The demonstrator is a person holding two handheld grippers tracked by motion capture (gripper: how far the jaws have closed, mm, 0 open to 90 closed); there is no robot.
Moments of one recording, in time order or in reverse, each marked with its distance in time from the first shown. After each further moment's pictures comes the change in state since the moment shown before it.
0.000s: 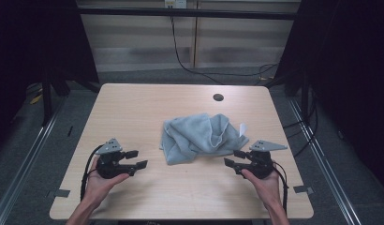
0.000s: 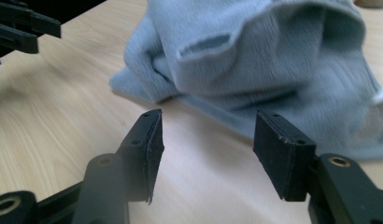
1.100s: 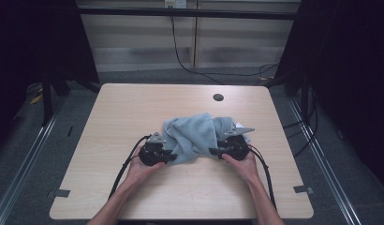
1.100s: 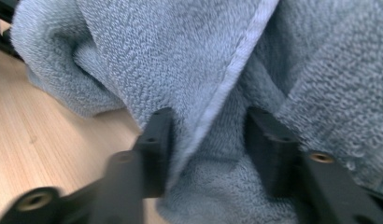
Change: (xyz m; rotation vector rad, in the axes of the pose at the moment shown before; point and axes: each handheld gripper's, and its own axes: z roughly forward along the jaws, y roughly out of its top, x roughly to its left) left arm -0.011 0.022 0.120 0.171 -0.054 0.058; right arm -0.033 0.010 0.095 0.151 0.008 -0.066
